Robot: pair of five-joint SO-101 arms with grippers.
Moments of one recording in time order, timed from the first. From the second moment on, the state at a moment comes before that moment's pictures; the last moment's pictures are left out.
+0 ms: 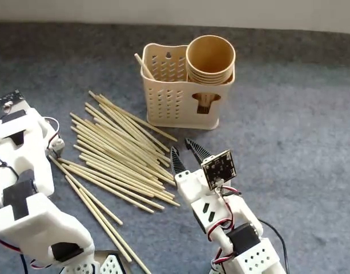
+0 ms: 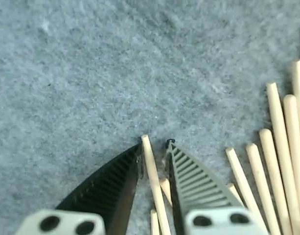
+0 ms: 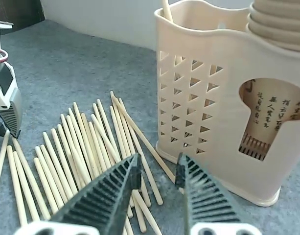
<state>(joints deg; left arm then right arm) -32.2 10.9 20.7 60.1 18.7 -33.8 -95.7 94.1 21.8 2.7</state>
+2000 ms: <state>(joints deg) -26.5 17.7 -9.9 84.4 19.3 -33.8 -96.0 95.6 21.8 2.6</state>
